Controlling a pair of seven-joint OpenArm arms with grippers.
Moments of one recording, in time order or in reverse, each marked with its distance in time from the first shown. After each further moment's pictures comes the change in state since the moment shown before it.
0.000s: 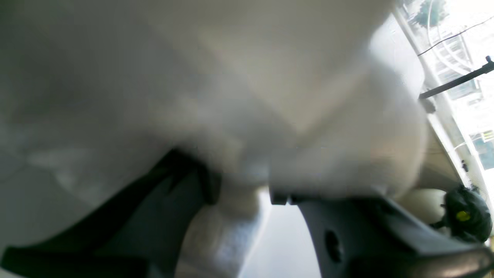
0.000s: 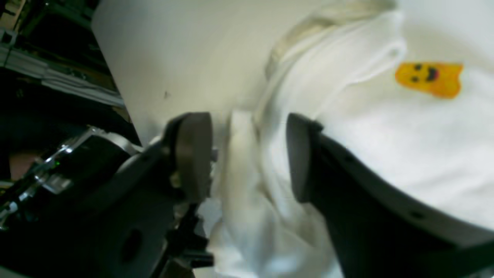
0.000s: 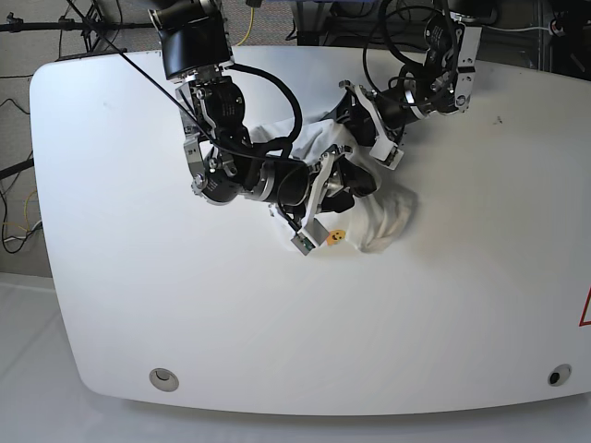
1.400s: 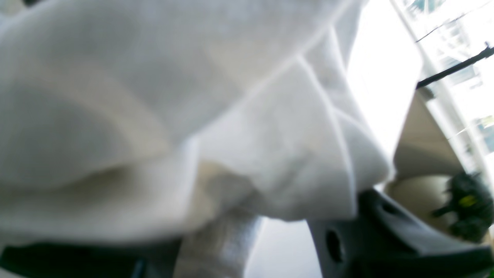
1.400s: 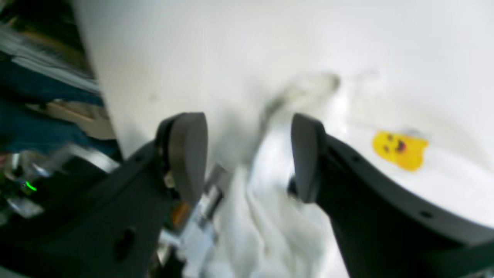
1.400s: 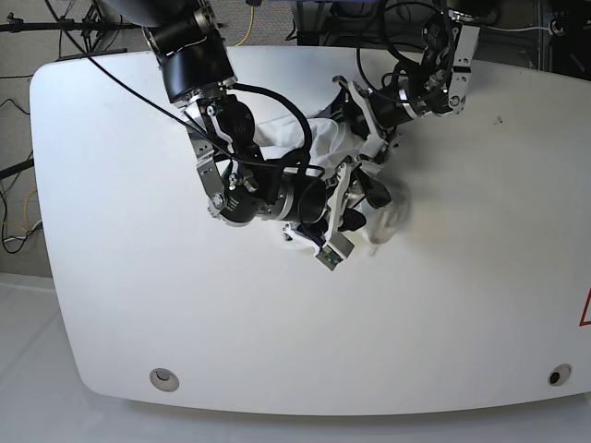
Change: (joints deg) left arm 0.0 -0.9 3.1 2.5 2.6 0.9 -0.4; right arm 6.0 0.8 -7.8 -0.2 -4.3 -1.4 1.5
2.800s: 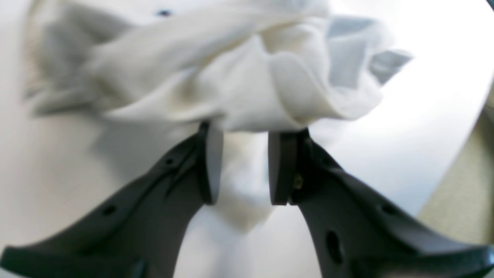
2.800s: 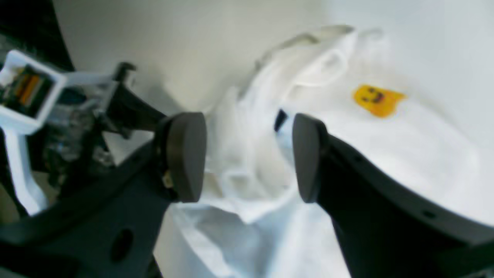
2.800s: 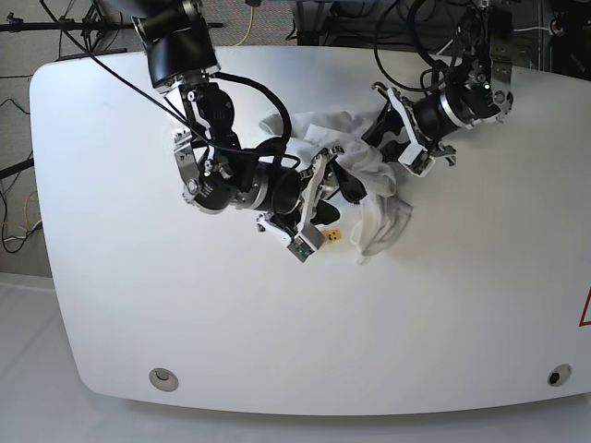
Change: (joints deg) left arm 4.5 -3.7 -10.4 19.7 4.7 0.7 10.6; right arm -4.1 3.6 5.2 4.2 -0.2 0.0 -1.0
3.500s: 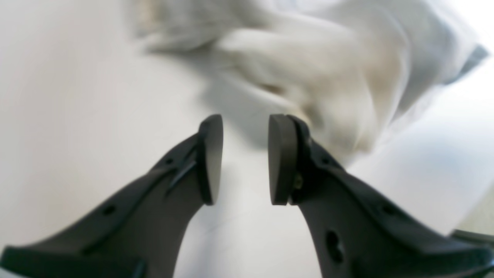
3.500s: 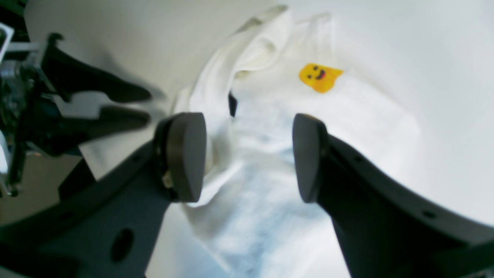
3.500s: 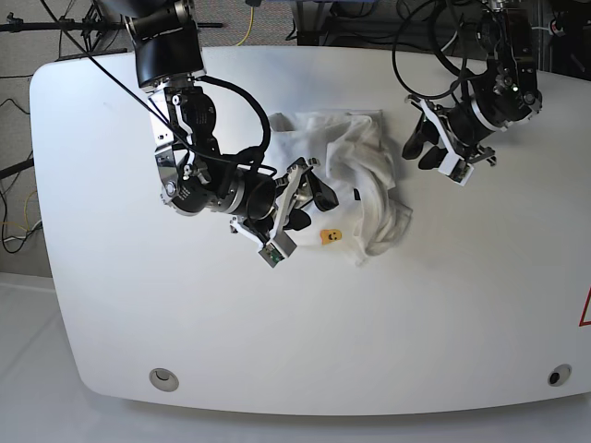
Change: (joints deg) left arm 0.0 0.2 -10.3 0.5 0.0 0.0 5.0; right arm -0.1 2.3 3.5 -1.5 -0.3 0.0 -0.2
